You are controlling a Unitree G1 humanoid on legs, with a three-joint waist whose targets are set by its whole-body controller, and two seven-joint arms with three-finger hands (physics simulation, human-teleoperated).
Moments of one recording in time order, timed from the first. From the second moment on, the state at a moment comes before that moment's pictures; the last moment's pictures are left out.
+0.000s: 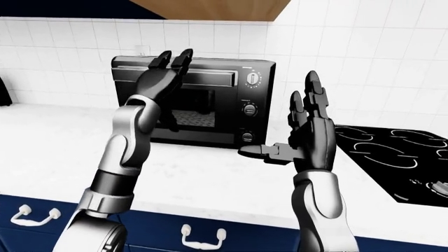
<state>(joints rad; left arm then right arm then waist) -0.84 0.09 -0.07 0.28 1.22 0.11 -0.35 -0.15 -0.09 -0.20 -0.69 0.28 0.54 -0.12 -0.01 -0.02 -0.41</state>
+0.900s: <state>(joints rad) -1.19 0.11 -0.09 1.07 1.20 0.05 -0.04 -0.15 -0.10 -0.20 -0.68 0.30 0.52 -0.13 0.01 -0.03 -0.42</state>
